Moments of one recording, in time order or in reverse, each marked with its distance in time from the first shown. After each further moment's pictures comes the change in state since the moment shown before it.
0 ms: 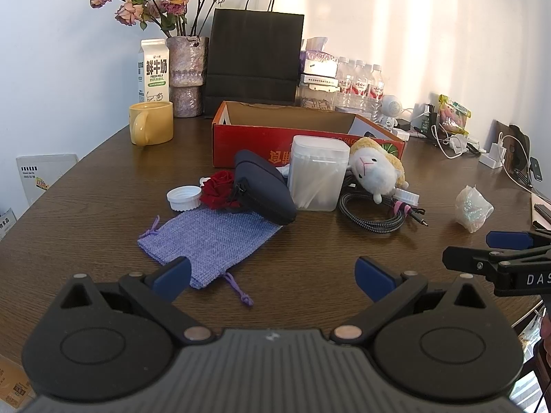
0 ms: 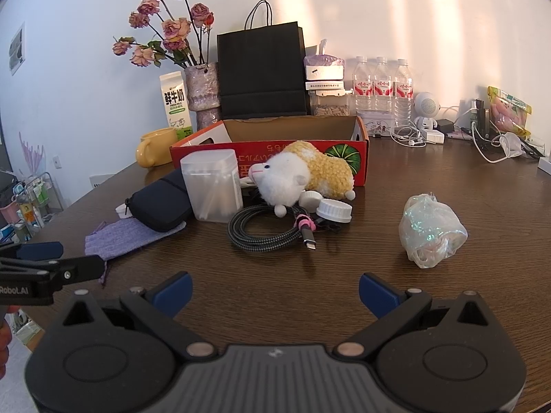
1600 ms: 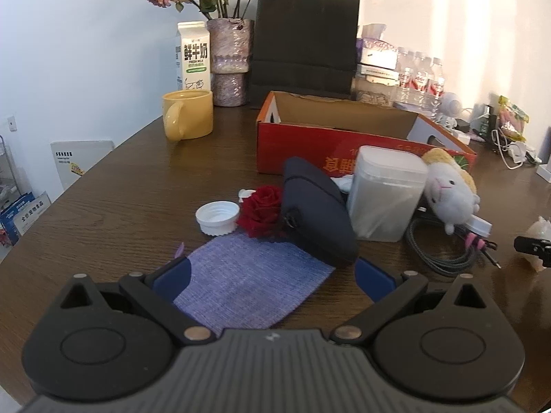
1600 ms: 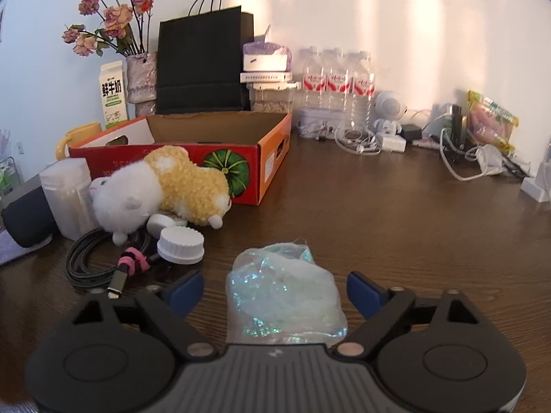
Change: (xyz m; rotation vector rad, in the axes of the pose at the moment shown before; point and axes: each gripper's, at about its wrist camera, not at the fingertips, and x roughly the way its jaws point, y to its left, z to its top) left arm 0.063 0.012 0.036 -0.065 0.059 0.178; right arm 0.085 -0.127 0.035 -0.054 0.031 -0.084
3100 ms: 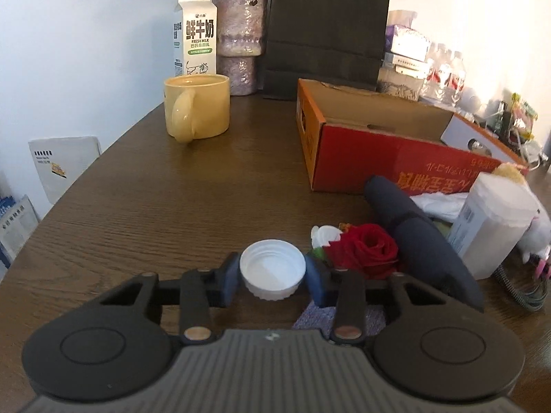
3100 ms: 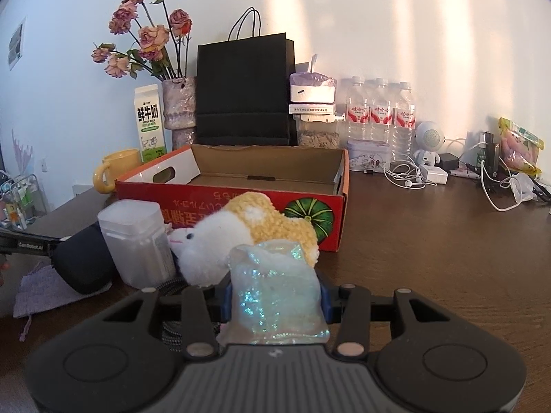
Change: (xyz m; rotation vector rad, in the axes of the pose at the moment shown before) left arm 0.089 0.078 0.041 0.011 0.044 -0.082; right arm -0.008 0.069 0.029 -0.008 -0.081 0.064
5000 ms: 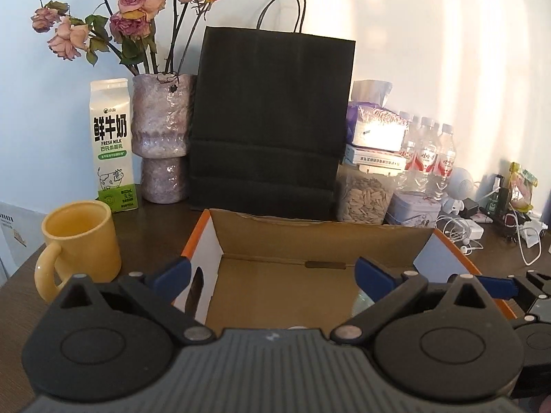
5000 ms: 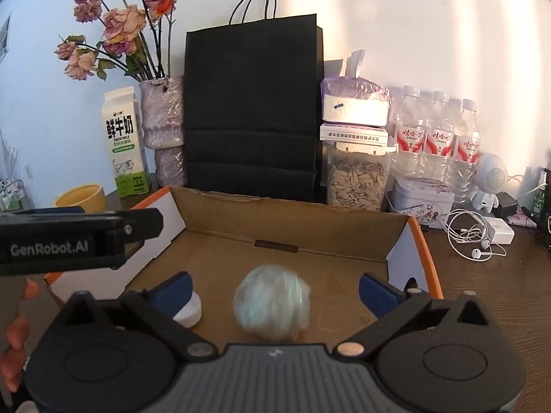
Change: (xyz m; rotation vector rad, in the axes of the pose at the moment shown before) left arm 0.088 -0.122 0.139 -0.008 -0.213 -0.015; right arm 0.182 0.030 0.125 -0.026 0.026 0.012
